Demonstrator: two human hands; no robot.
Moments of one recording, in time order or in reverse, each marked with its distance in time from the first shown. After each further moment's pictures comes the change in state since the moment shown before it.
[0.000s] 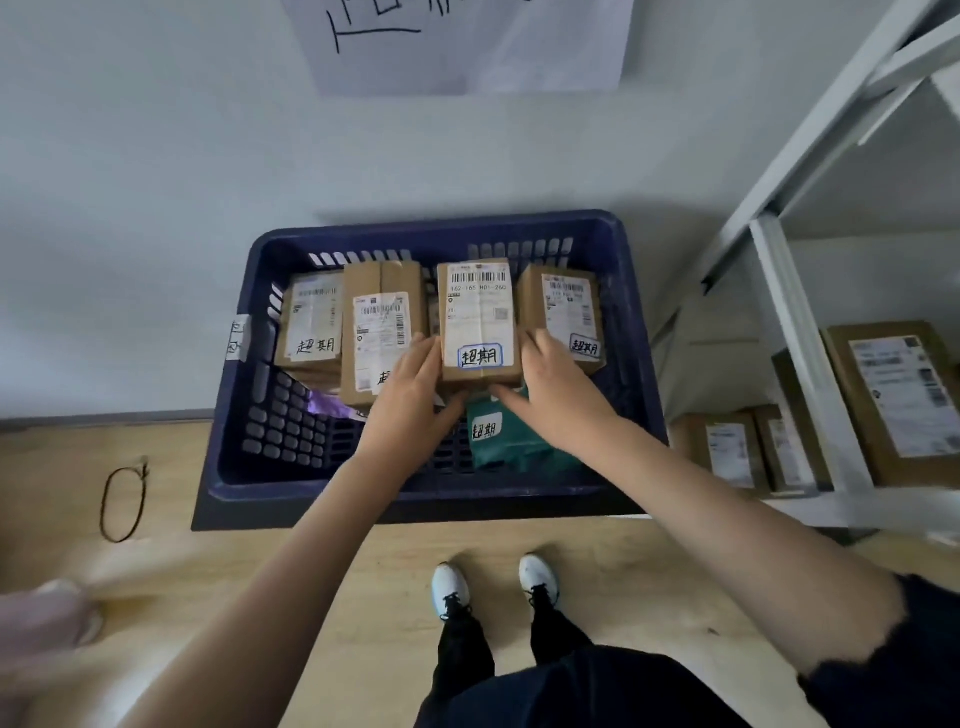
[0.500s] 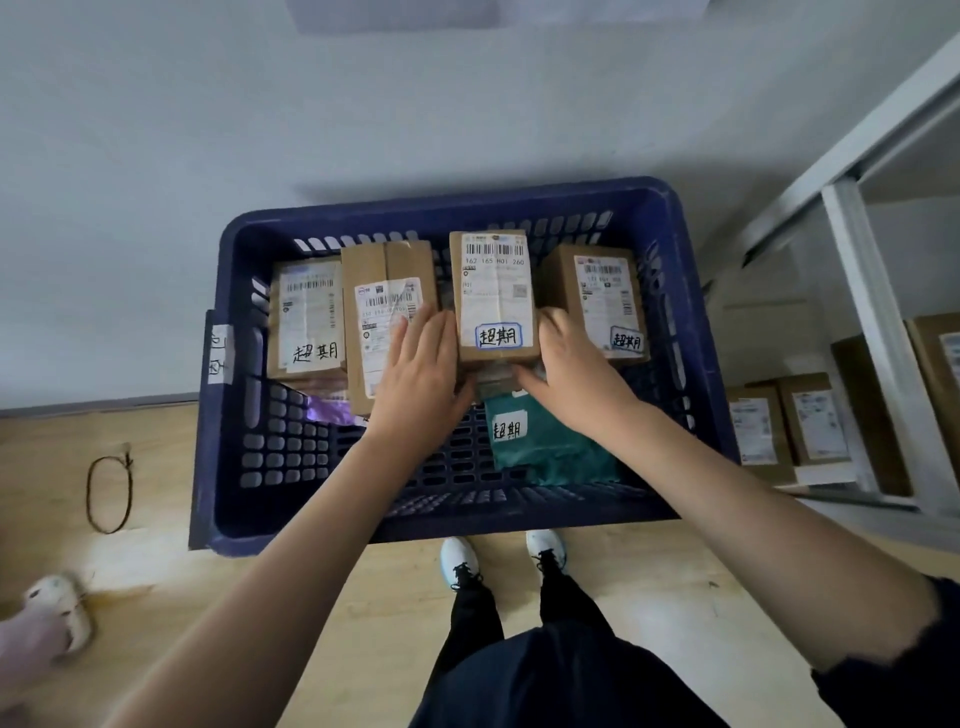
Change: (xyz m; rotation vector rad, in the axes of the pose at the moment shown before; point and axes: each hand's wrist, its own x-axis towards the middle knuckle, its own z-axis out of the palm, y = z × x) left_hand 0.049 -0.050 0.010 0.353 -0.069 0.133; right_hand 0.054 0.004 0.027 0.021 -0.081 0.096
